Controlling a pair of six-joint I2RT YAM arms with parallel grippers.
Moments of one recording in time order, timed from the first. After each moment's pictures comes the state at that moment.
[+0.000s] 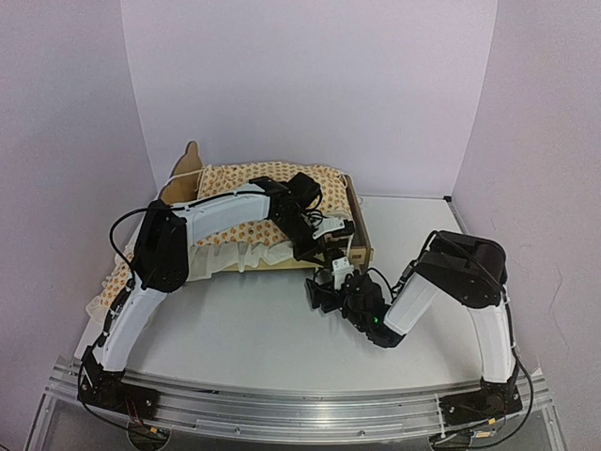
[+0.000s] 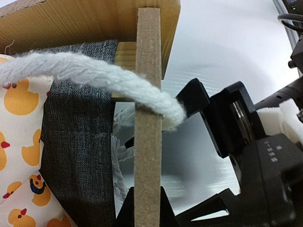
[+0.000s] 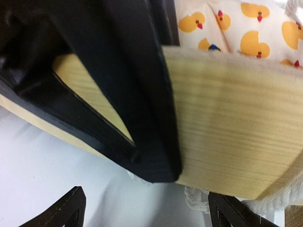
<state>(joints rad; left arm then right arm) -0.81 2.46 2.29 -0.90 0.47 0.59 0.90 2.19 0.79 1.13 0.42 0.15</state>
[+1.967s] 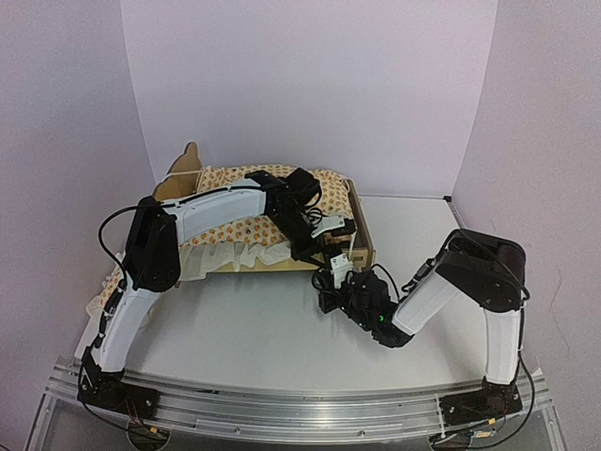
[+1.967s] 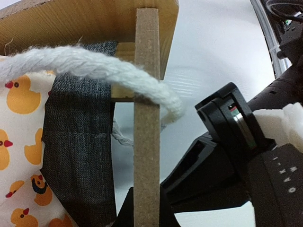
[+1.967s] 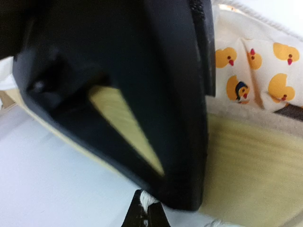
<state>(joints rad) -0.82 2.38 2.24 -0.96 0.52 0.58 0.94 2.06 0.74 1.10 0.36 0.10</state>
